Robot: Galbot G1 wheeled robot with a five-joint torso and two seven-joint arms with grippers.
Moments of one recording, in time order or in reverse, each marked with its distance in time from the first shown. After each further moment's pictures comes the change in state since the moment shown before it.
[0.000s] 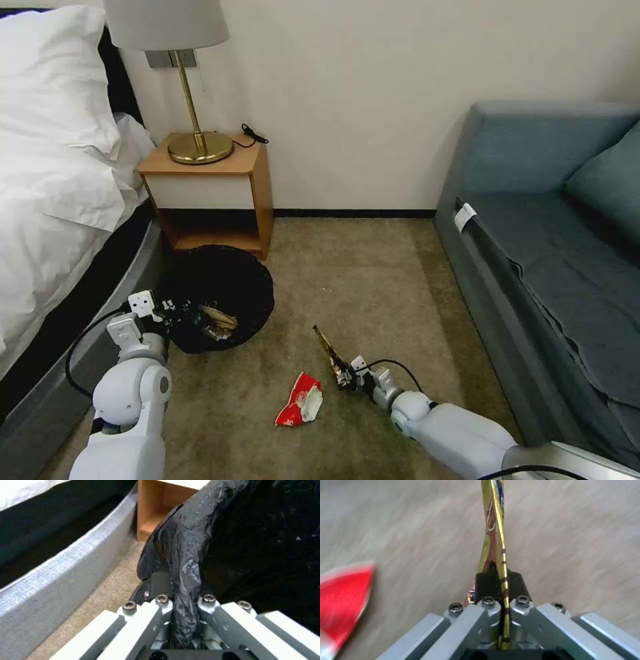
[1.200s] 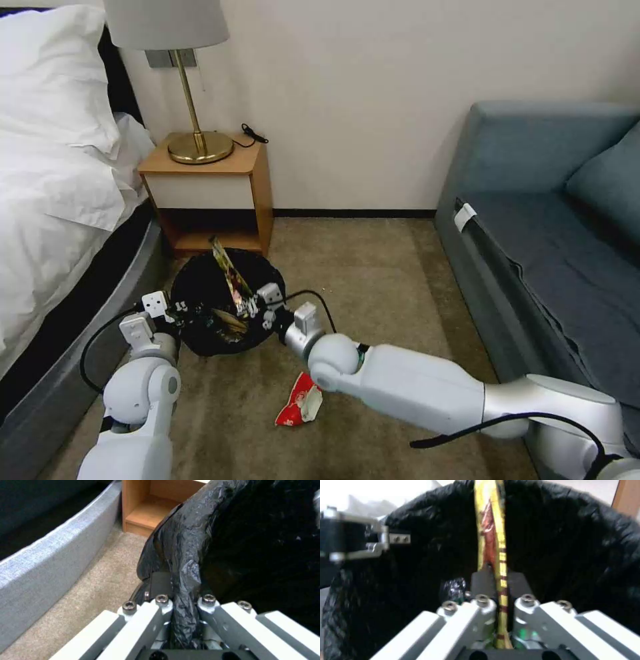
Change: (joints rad) left arm 0.001 -0.005 0.043 -0.011 -0.024 0.033 -0.008; right arm 0.261 0.056 -0.153 0.635 0.112 -0.112 0.323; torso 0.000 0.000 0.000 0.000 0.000
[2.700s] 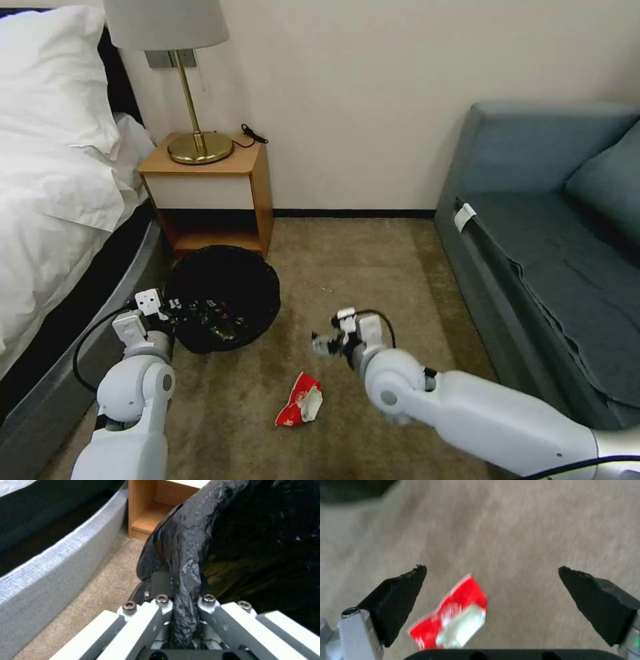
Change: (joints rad) left arm -0.012 0.011 -0.023 0.007 -0.002 -0.009 0.005; right arm -0.161 -0.295 0.109 0.410 0.443 -0.534 0.601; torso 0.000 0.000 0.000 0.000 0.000
